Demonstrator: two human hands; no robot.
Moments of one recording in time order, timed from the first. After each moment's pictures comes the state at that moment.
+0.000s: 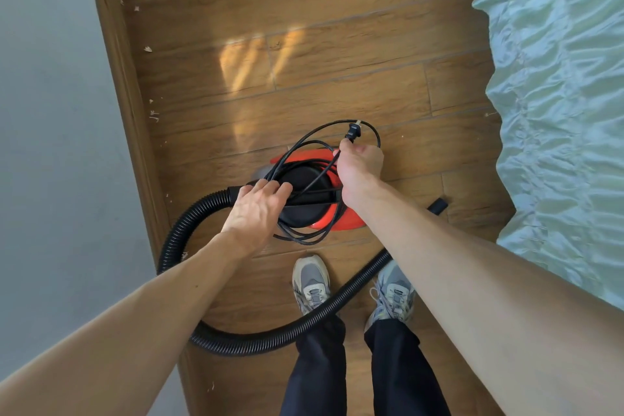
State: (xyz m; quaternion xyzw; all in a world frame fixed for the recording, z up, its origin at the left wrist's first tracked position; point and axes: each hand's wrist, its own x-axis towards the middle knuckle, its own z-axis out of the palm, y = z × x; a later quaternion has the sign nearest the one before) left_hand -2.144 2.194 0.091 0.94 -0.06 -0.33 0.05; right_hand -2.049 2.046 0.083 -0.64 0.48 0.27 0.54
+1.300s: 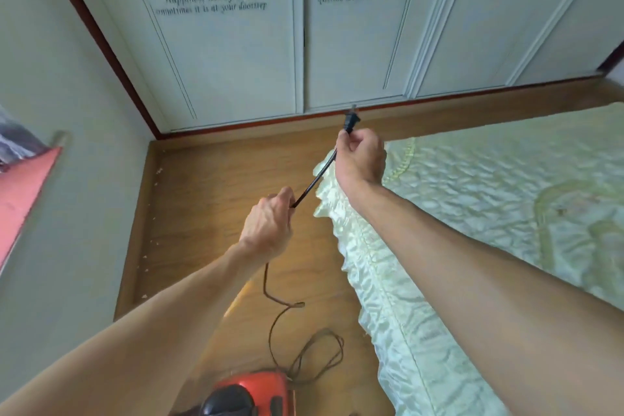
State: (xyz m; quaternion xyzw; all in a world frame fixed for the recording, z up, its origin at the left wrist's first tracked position) left_hand -1.862 2.019 0.533 0.97 0.01 0.01 0.25; right_hand -1.795 1.886 0.598 -0.81 0.14 -0.14 0.55
